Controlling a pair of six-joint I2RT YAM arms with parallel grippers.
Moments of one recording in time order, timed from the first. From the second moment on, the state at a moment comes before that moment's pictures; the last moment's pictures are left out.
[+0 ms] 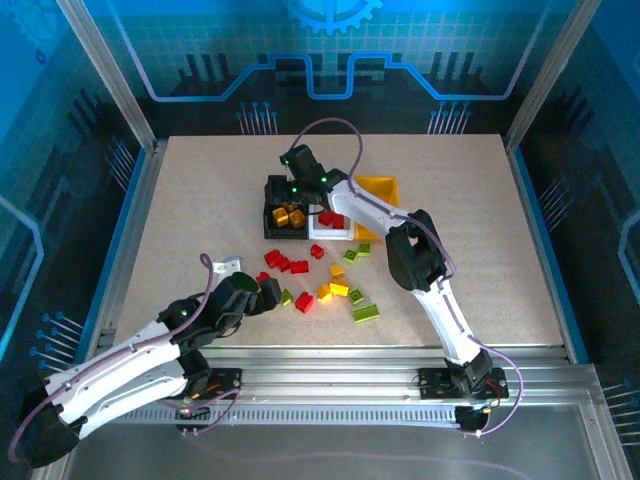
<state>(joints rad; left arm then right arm) -0.79 0.73 0.47 -0.62 -0.35 -0.98 0.69 2.38 2.12 -0.49 -0.12 0.51</state>
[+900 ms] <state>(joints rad) -0.57 1.16 0.47 -0.36 -0.14 -0.96 0.70 1.58 1.12 -0.29 -0.06 0.56</state>
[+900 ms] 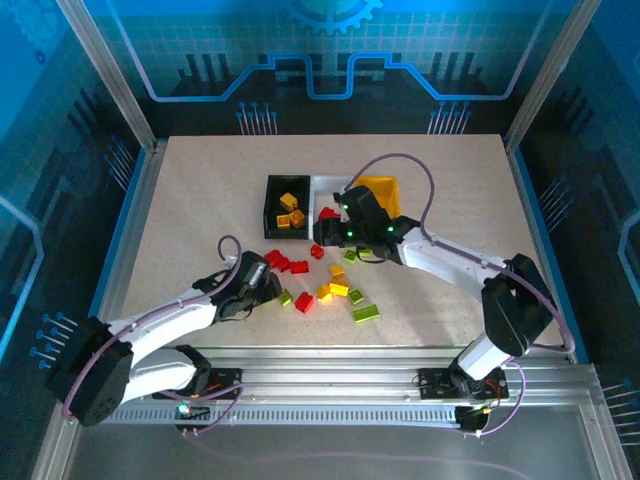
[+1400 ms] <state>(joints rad) -0.57 1.23 0.48 -0.37 -0.16 -0.95 0.69 1.48 1.01 -0.26 -0.01 0.56</state>
